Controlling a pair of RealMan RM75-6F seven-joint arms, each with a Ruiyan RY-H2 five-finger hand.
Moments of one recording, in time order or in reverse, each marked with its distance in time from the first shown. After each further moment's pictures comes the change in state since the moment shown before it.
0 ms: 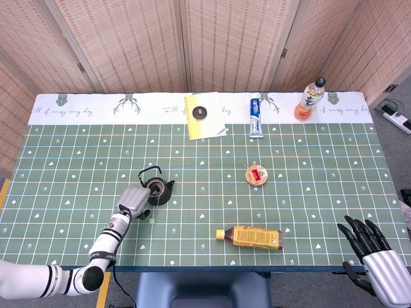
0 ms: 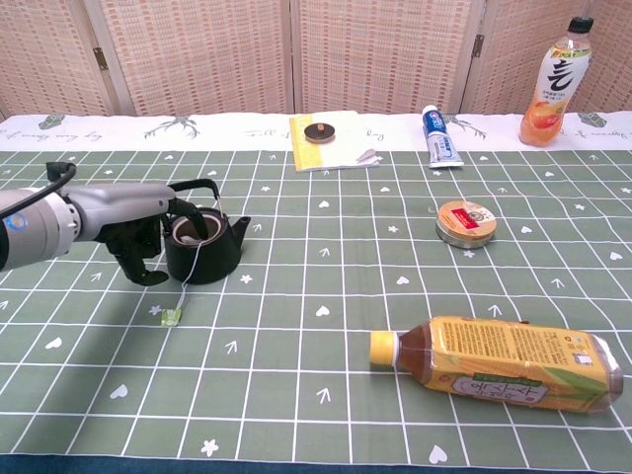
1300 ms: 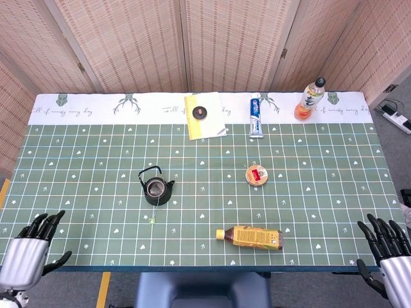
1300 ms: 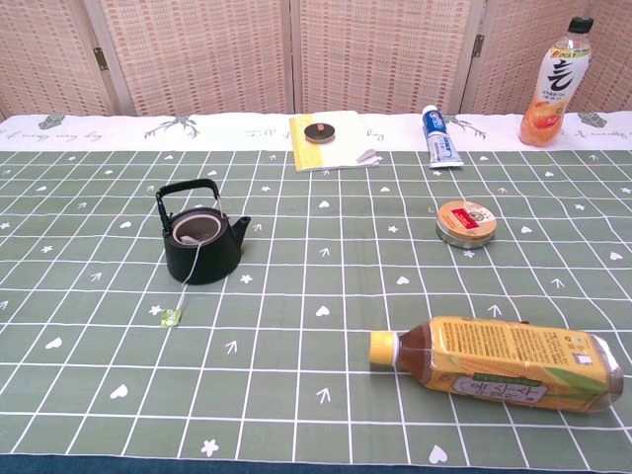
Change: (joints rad) left arm 0.739 0.289 0.354 -0.001 1.021 0.790 -0.167; right arm -0.075 -0.055 0.039 0.021 0.026 0.122 -0.079
